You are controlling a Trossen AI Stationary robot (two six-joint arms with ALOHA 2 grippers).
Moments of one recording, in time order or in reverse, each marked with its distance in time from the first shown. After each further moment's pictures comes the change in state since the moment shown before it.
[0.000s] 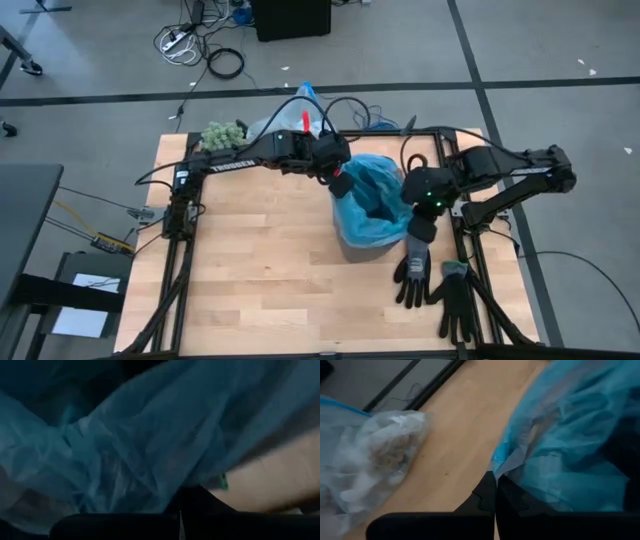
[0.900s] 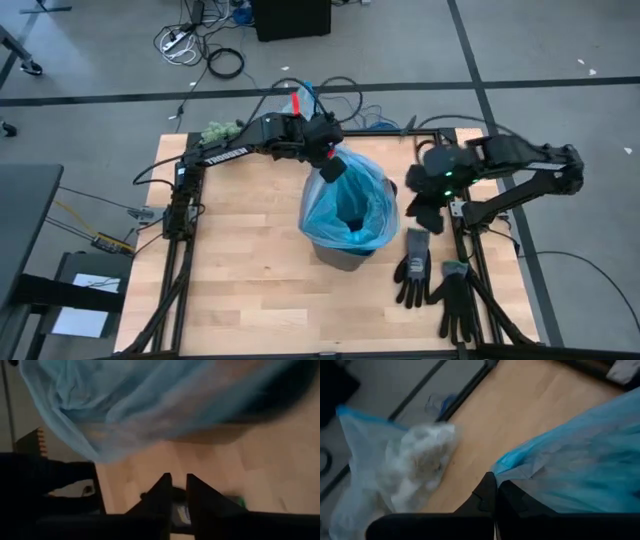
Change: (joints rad) left arm 0.059 0.005 0.158 -0.157 -0.043 0.101; right arm -0.061 -0.082 0.038 0.124 -0.077 -0.116
